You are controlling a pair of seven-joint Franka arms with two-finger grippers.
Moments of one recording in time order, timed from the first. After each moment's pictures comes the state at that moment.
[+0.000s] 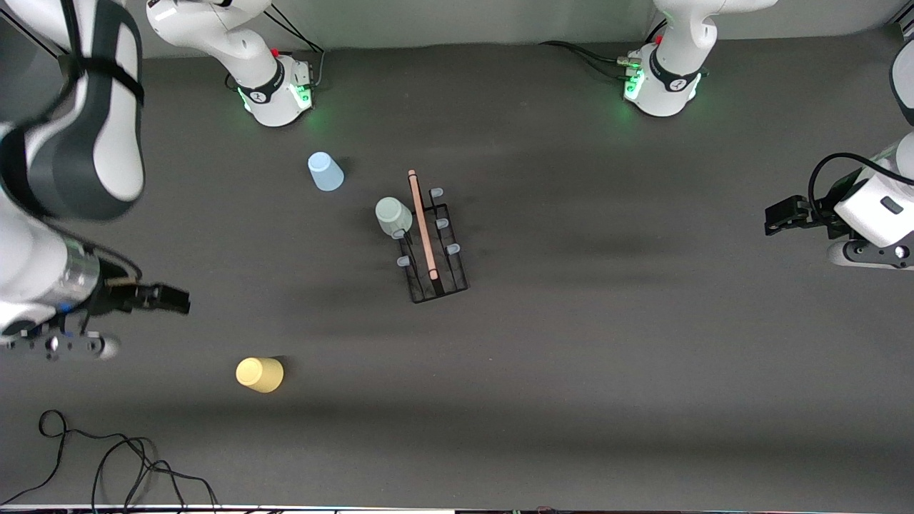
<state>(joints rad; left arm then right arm) 0.01 0.07 -0.02 -1.67 0.01 1.66 0.07 0.49 0.53 -0.60 -1.21 0.23 1.65 -0.02</state>
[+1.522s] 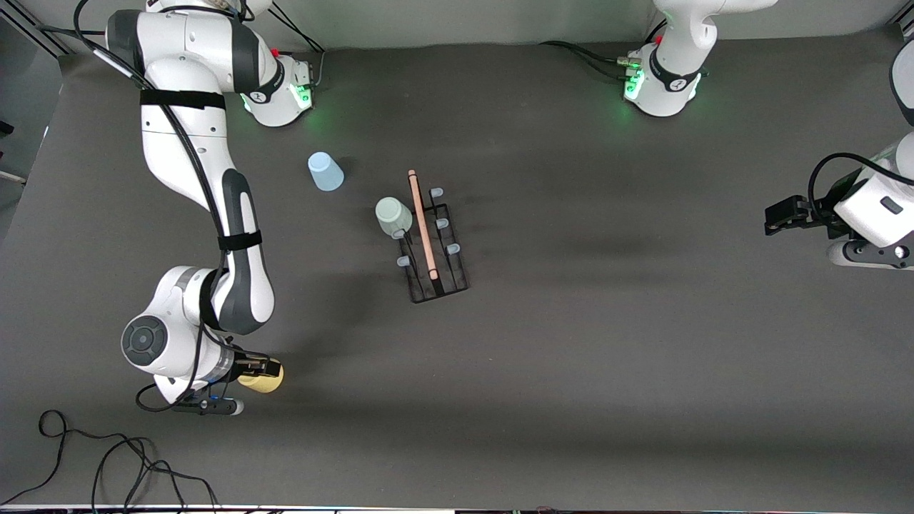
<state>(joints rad) 0.01 0.07 -0.02 -1.67 0.01 1.66 0.07 0.48 0.90 -0.54 -1.38 0.48 2.18 -0.09</state>
